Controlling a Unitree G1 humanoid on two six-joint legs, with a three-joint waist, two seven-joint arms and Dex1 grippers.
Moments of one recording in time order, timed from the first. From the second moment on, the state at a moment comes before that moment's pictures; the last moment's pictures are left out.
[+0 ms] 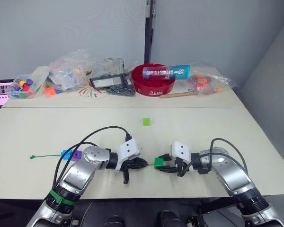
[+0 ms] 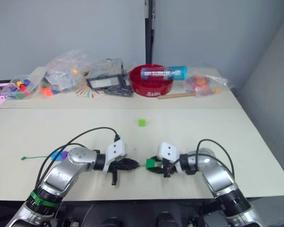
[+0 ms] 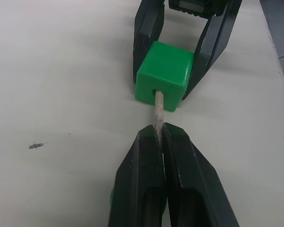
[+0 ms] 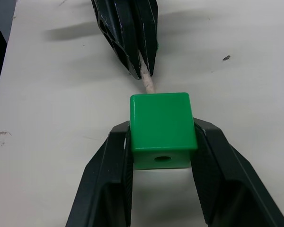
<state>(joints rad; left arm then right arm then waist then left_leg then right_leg) -0.37 0.50 -0.30 -0.20 -0.16 0.54 -1.05 -0.35 -0.58 0.29 -0.11 0.13 0.31 1.13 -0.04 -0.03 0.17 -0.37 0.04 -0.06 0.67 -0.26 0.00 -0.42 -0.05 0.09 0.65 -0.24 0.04</state>
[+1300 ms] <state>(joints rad) -0.38 0.51 -0.30 -0.22 -0.17 0.57 -1.05 -0.35 -0.57 0.29 -0.11 0.12 0.30 1.14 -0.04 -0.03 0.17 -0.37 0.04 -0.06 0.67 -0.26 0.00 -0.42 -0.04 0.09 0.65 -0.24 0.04</state>
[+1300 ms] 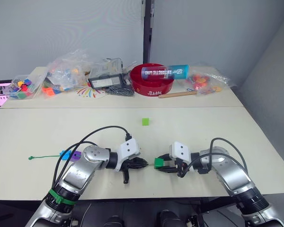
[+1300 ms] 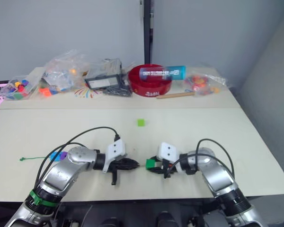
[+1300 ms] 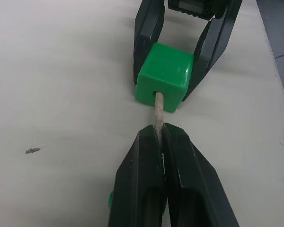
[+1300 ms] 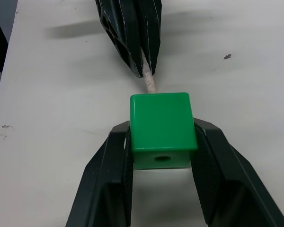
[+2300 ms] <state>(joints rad) -0.43 0.45 -0.32 -0.11 -0.12 0.50 -1.09 -0.41 -0.50 0.31 -0.09 0.06 0.34 1.18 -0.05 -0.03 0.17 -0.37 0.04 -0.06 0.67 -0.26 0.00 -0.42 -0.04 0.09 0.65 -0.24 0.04</state>
